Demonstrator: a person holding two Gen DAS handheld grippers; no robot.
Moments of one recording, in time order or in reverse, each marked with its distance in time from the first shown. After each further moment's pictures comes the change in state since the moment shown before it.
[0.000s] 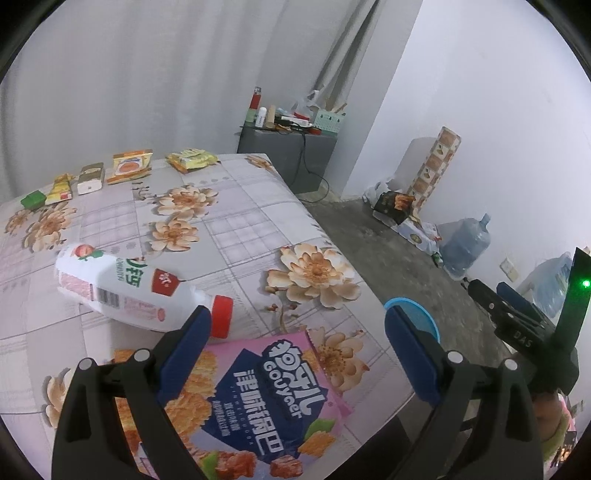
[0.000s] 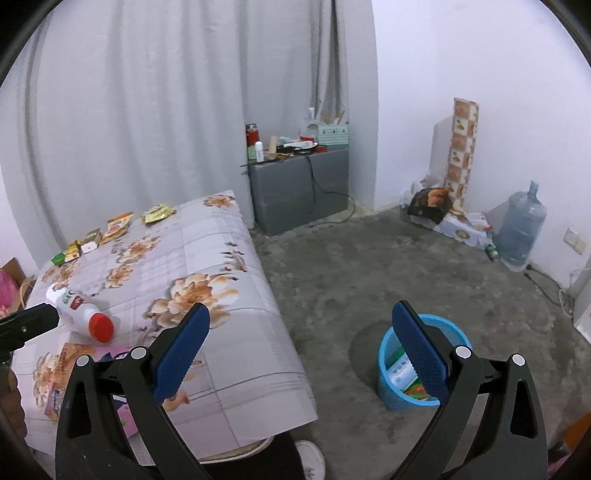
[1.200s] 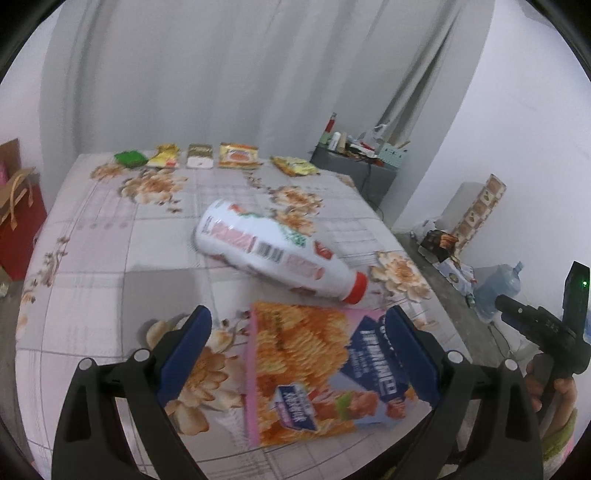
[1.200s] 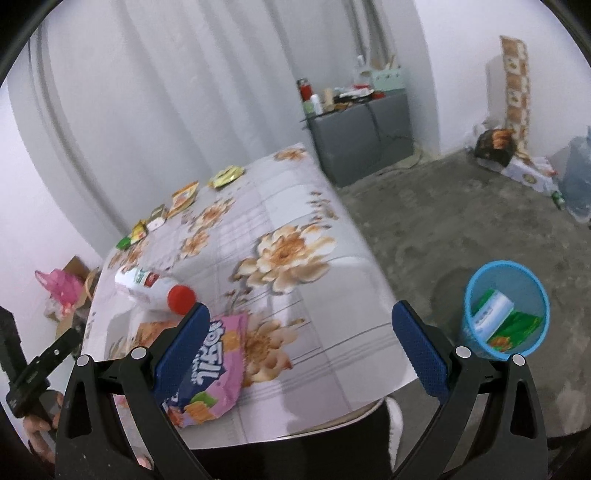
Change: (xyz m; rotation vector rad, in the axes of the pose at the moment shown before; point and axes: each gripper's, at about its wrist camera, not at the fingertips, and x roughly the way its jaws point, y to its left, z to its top) left arm -0.074 0.105 -0.057 -0.187 -0.093 0.147; right arm 0.015 0.039 -0.011 0.080 0.214 0.293
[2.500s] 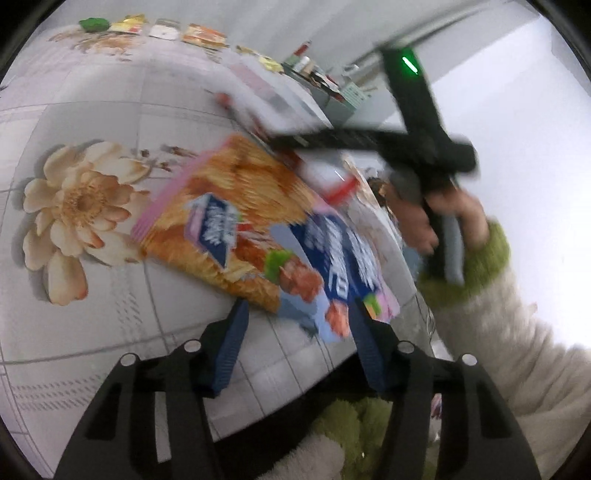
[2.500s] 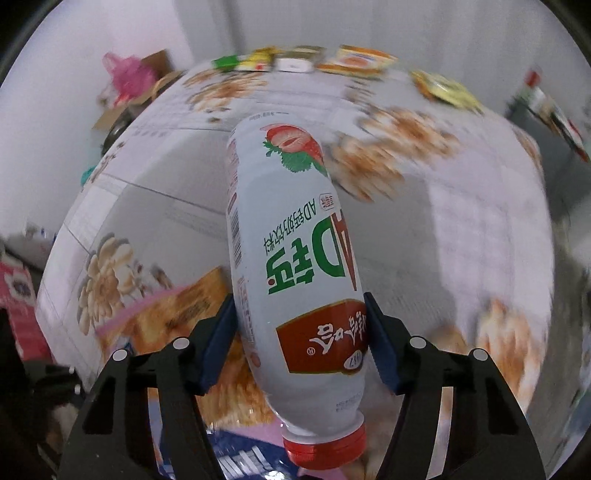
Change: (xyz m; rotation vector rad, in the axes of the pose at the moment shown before) left arm 0.035 -0.001 -0.079 -0.173 0.287 -0.321; right arm 0.165 0.149 0.017 -0.627 0.478 0.178
